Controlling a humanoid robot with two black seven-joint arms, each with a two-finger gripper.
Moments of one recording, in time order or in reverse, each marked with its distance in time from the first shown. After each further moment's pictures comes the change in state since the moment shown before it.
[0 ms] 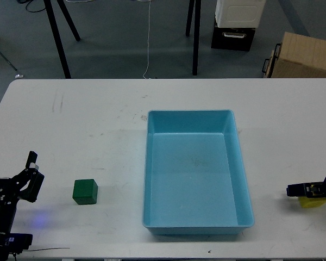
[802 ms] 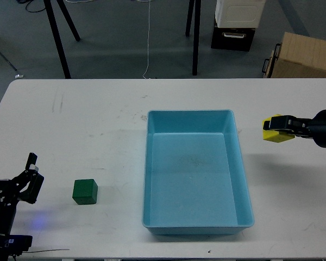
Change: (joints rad) left arm 0.008 -0.001 0.000 0.000 -0.001 0.000 0.000; right arm 0.248 0.028 0.239 0.128 0.425 -0.019 0.001
